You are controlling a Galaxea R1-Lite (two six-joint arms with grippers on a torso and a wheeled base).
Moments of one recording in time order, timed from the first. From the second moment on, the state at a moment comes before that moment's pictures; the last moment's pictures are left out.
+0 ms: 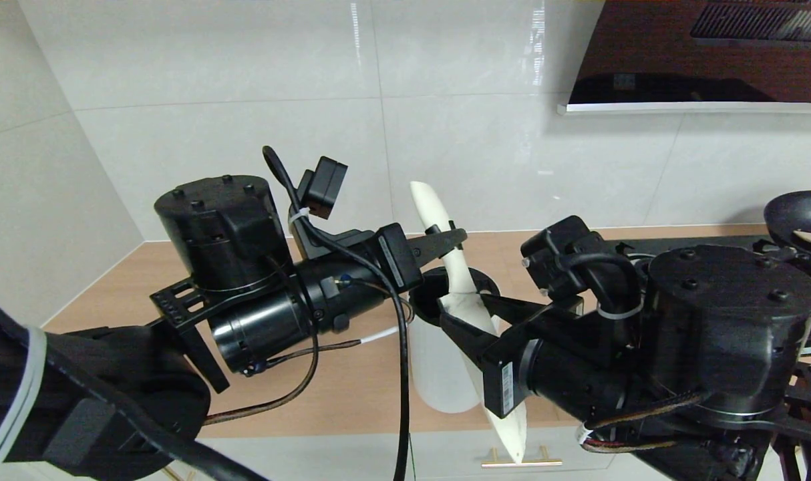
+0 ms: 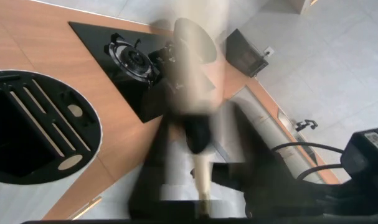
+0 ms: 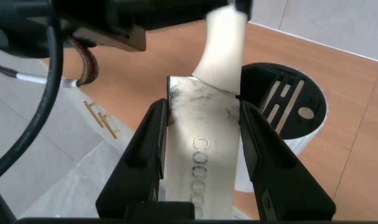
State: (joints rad) left arm -0.67 1.74 -0.83 -0.96 -0.29 -0.74; right arm 1.01 1.65 -0.77 -0.75 -0.31 0.07
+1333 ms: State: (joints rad) left arm -0.59 1.63 -0.90 -1.08 -0.28 -0.40; right arm 0.89 1.48 -0.75 -0.76 -0.31 0.00
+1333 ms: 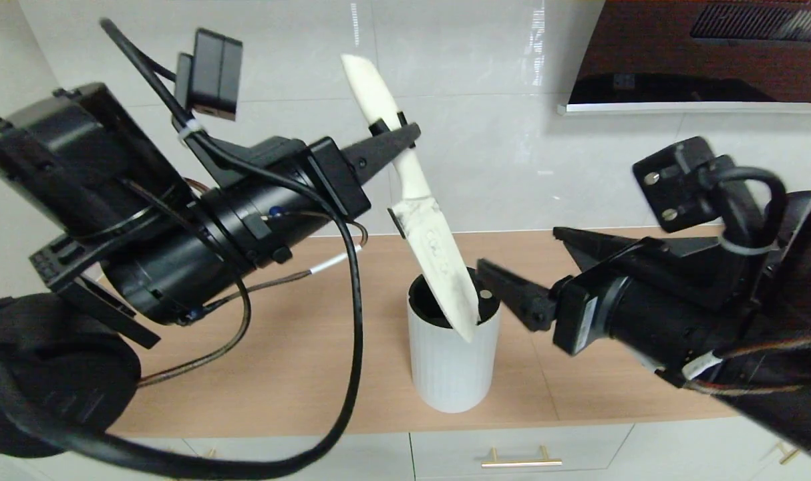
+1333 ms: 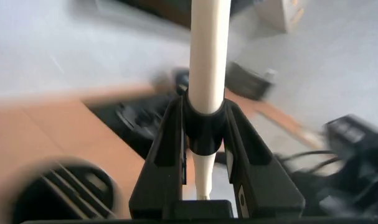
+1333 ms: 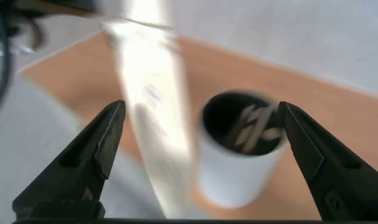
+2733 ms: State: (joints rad) left arm -0.52 1.93 -0.88 -1.42 -0.33 0.02; right arm 0.69 1.45 -0.75 -0.76 -0.29 -0.03
